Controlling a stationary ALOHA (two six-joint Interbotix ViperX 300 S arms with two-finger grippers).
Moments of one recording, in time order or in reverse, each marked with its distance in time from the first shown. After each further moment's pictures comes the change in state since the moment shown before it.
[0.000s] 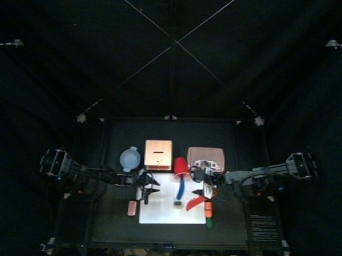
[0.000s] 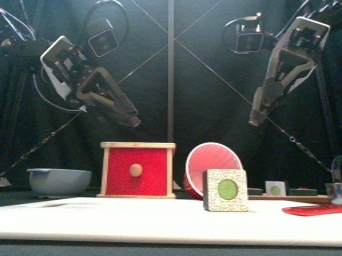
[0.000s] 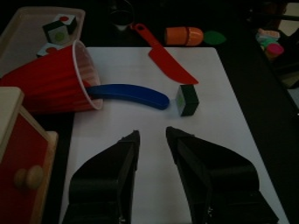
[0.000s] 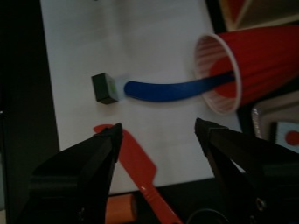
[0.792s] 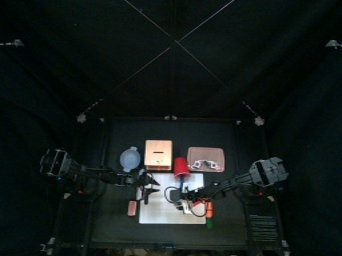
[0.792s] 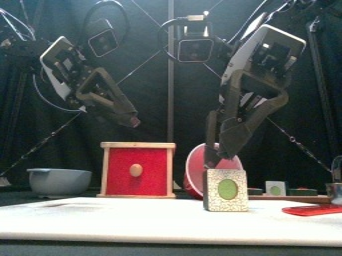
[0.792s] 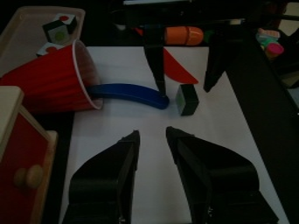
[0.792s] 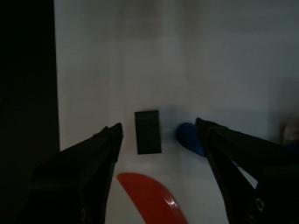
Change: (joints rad) left arm -0.002 0.000 0.003 0.000 -0.002 0.000; right arm 0.156 0.483 -0.298 -0.064 -0.021 -0.009
